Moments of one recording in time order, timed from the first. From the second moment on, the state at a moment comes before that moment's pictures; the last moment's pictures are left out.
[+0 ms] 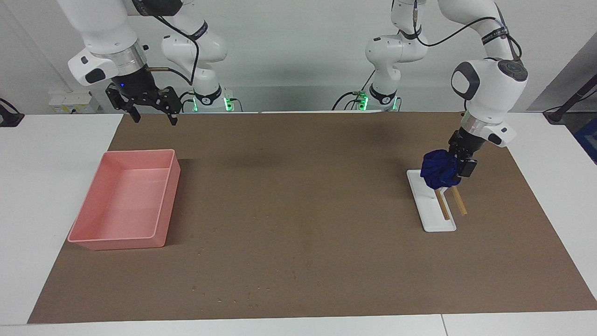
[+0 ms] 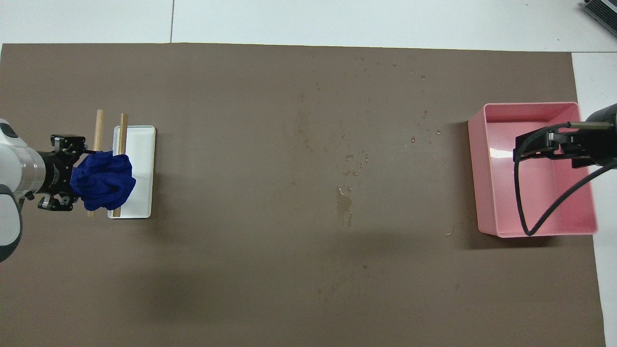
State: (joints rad) left arm 0.03 -0.07 0.03 -2.18 -0.06 2.26 -1.23; right arm -0.01 0.00 0.08 -1.51 -0.01 1.50 0.19
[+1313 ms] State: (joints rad) left arm -0.02 -0.06 0.02 -2.00 -0.31 2.00 -1.24; right arm 0.00 -0.01 0.09 -1.54 0.00 1.53 0.26
